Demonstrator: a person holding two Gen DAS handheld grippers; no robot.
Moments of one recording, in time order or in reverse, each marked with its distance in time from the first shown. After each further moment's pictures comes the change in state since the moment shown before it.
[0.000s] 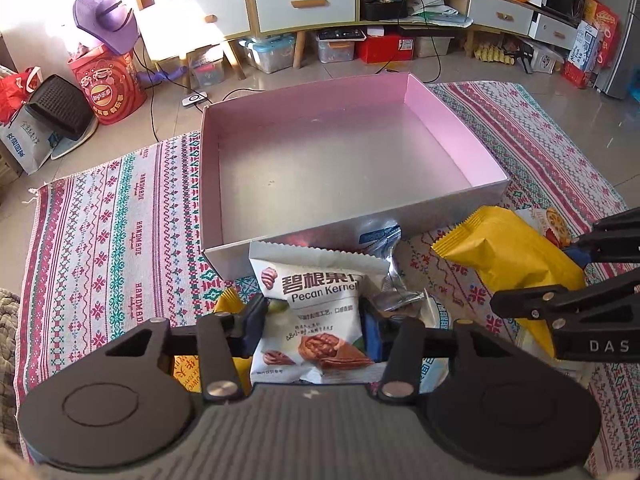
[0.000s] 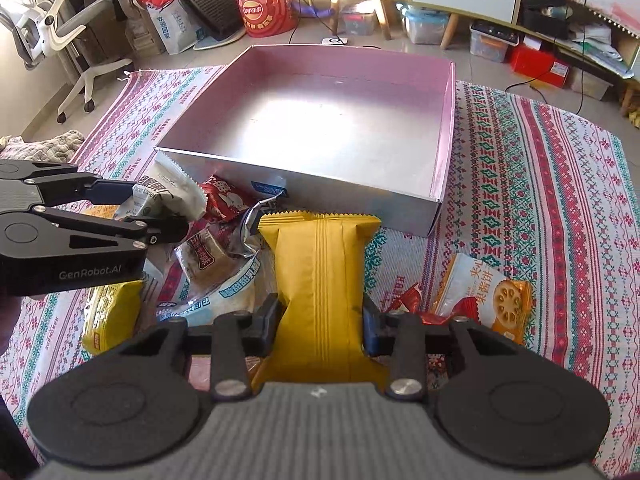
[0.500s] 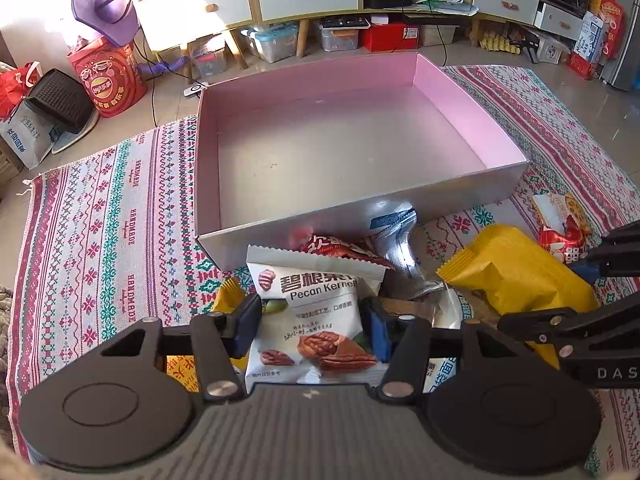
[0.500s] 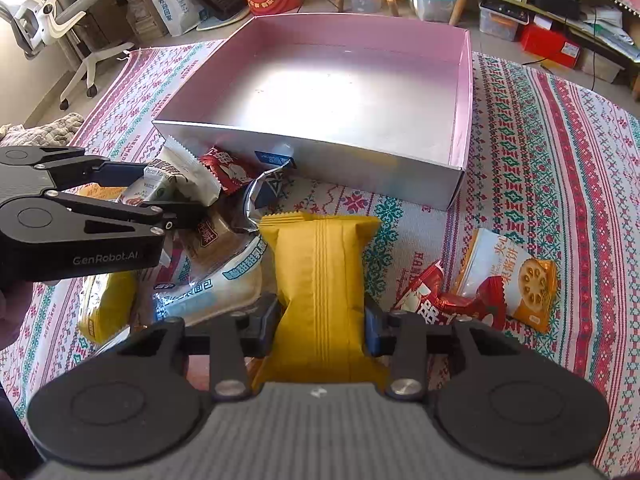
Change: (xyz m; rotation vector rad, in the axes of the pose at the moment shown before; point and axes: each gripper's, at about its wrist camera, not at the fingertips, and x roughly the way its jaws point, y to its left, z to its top) left arm 0.021 0.001 -0.005 0.004 0.031 0.020; right arm 0.013 0.006 -0.007 0.008 0.077 0.034
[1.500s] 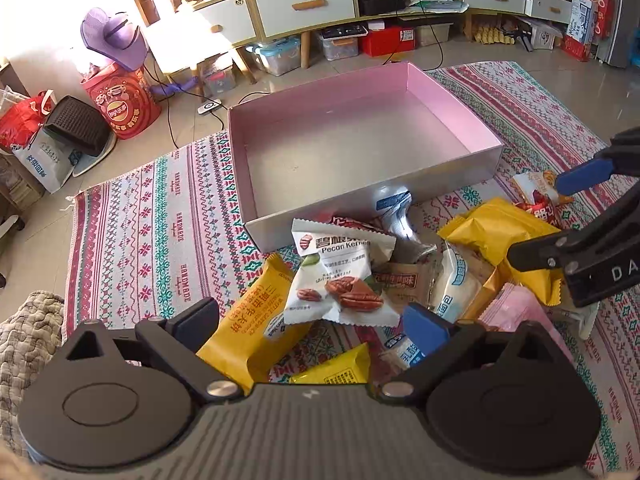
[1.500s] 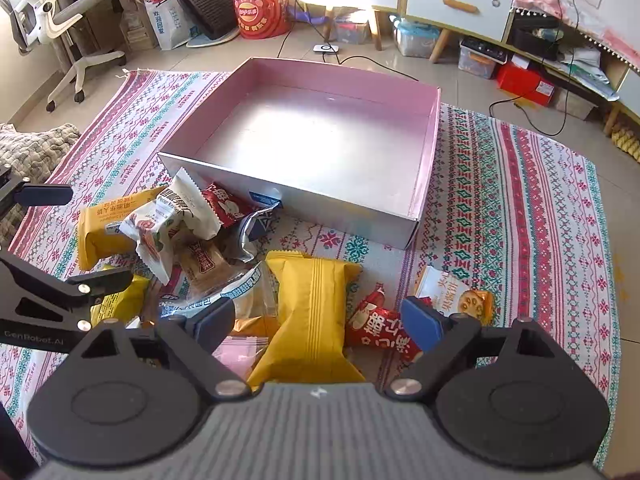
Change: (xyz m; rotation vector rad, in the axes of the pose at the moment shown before) left arm -0.049 0.003 -0.018 0.076 -0.028 0.048; right arm -0.012 0.005 0.009 -0.009 0.002 -0.037
